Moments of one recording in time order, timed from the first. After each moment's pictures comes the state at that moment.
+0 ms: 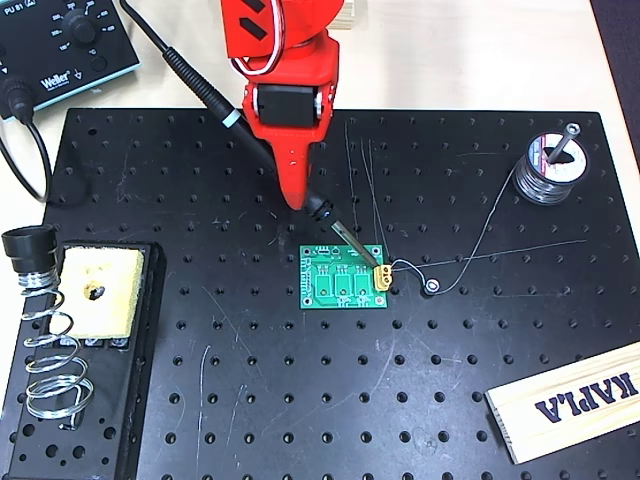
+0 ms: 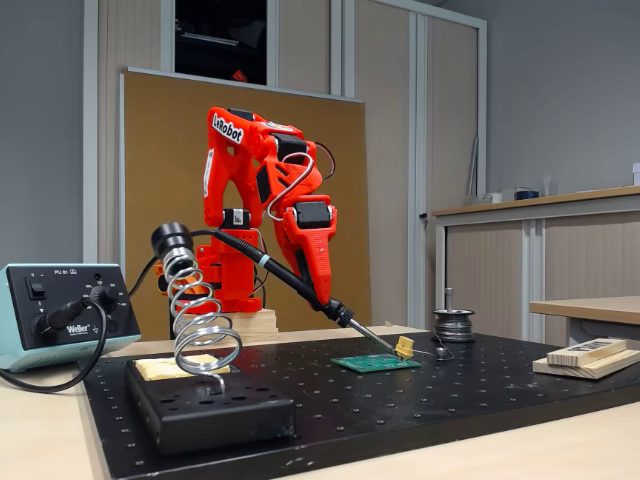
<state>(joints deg) -11.1 98.4 123.0 42.8 8.6</state>
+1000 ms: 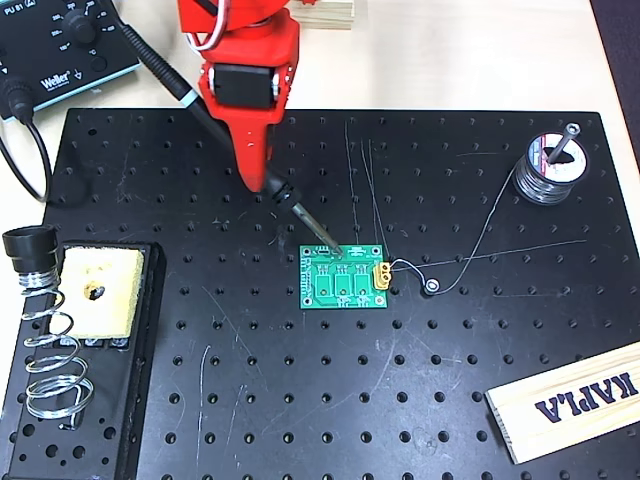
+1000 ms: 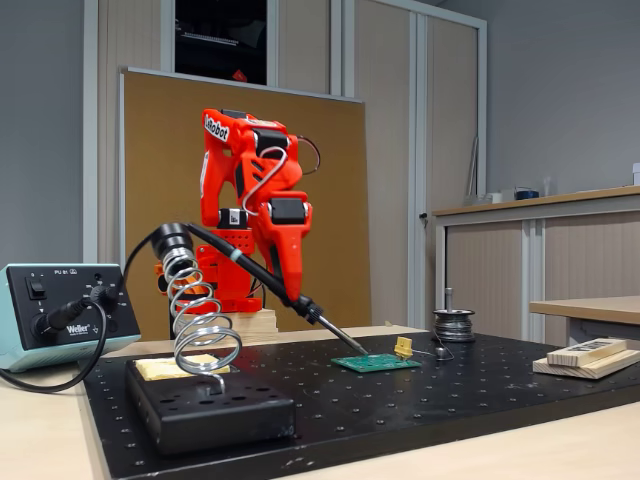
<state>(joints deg) -4.5 102.0 122.5 48.5 1.1</state>
